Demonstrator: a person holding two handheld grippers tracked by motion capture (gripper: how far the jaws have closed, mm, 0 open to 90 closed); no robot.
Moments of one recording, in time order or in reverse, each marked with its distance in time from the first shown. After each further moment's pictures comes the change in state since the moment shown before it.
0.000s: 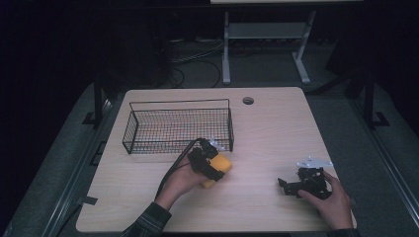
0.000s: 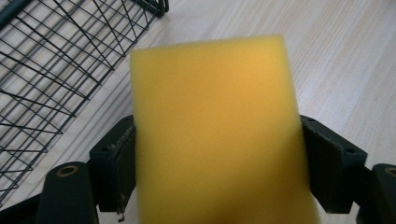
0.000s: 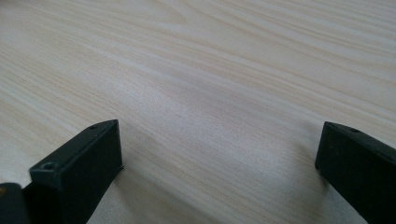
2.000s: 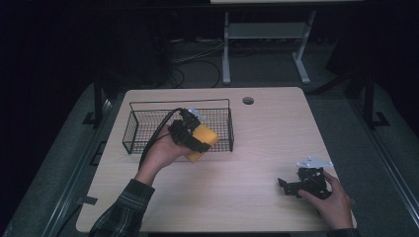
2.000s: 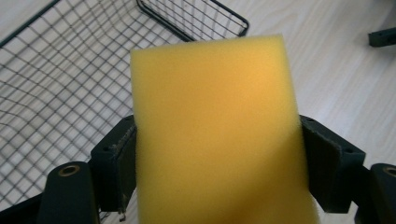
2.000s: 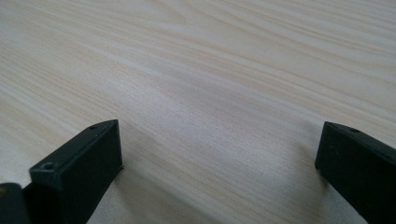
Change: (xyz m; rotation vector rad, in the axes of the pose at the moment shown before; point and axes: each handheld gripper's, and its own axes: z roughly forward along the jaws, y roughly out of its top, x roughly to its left) left arm 0.053 0.026 -0.079 -0.068 0.049 -0.047; right arm 0.000 0.000 0.000 0.000 0.001 -0.003
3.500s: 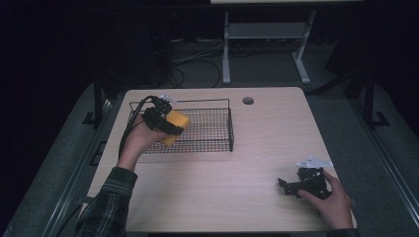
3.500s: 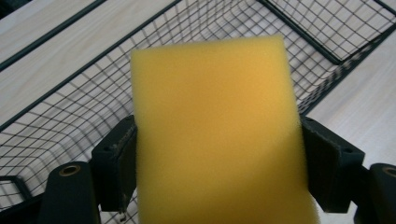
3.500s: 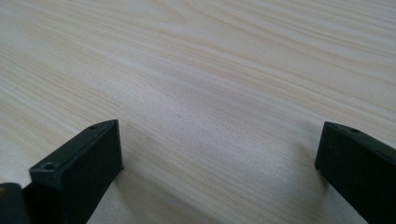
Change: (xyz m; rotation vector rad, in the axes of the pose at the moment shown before) left arm 0.078 -0.024 -0.022 -0.003 0.171 -0.125; right arm 0.000 0.000 0.000 0.000 -0.001 0.001
